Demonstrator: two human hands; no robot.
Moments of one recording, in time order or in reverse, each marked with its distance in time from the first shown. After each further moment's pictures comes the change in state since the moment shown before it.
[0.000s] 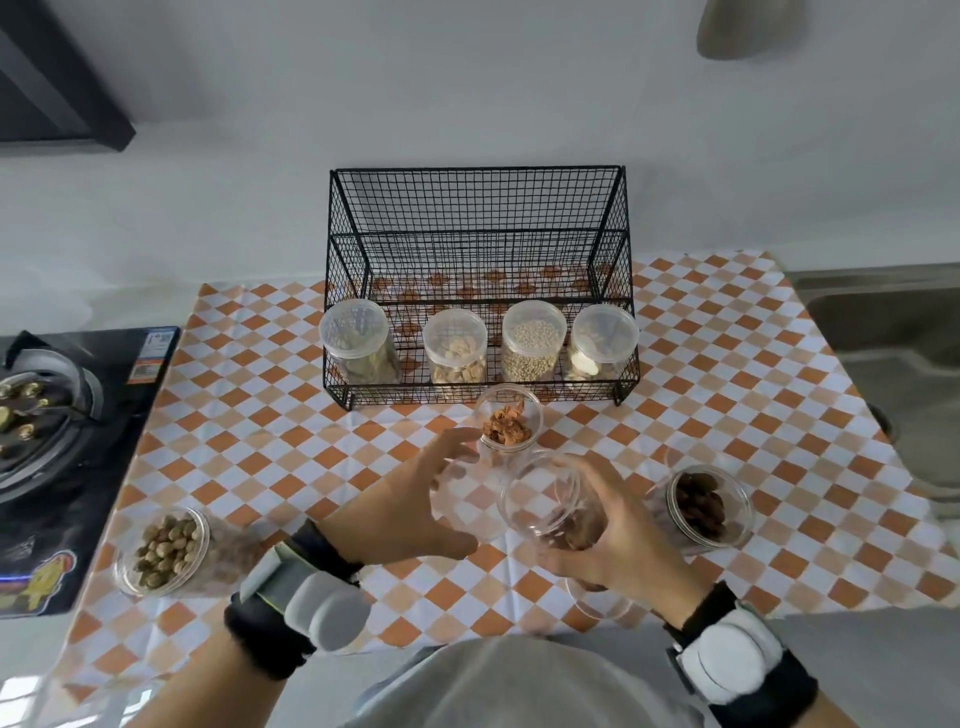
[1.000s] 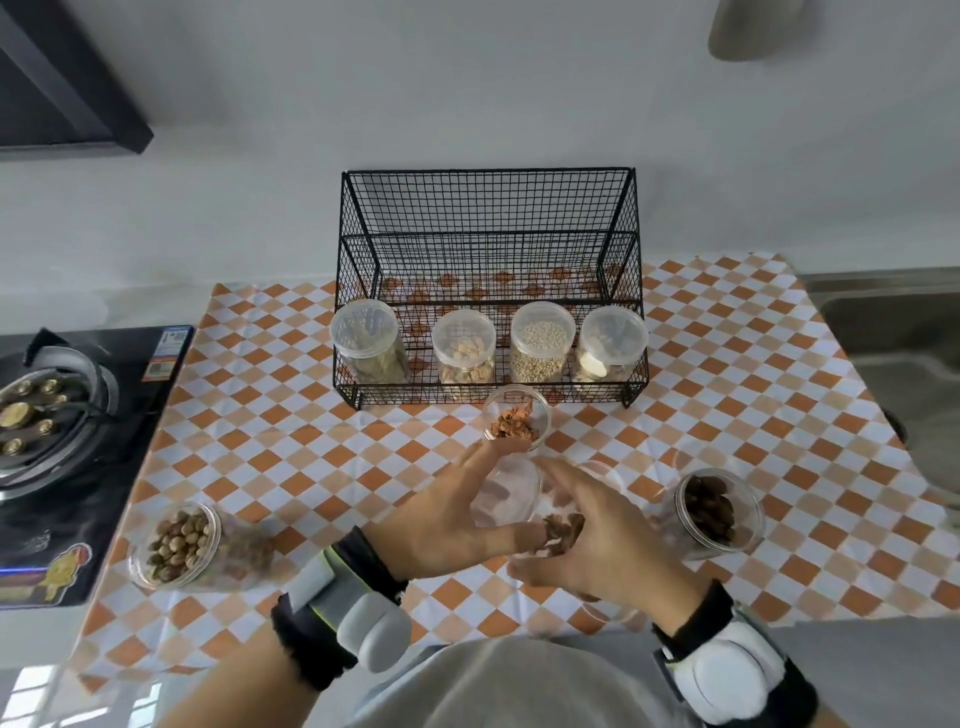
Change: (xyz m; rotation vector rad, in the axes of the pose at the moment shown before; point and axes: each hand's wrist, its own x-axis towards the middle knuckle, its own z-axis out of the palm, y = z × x) left_hand 0.001 0.035 0.023 -0.096 0.022 0.047; right_hand 0.005 -0.043 0.006 -0.182 -0.079 0.008
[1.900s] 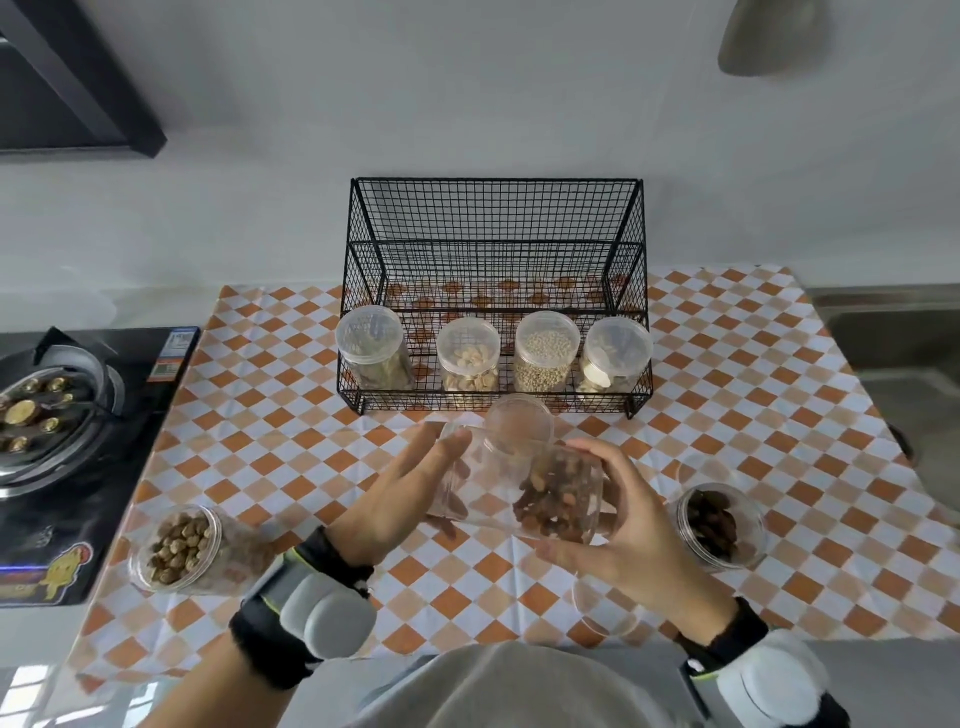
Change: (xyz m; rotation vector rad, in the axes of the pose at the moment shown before) left_hand -0.004 0.012 -0.029 -0.522 0.236 -0.340; right_hand -0.003 0.012 -0.011 0.538 0.127 -0.028
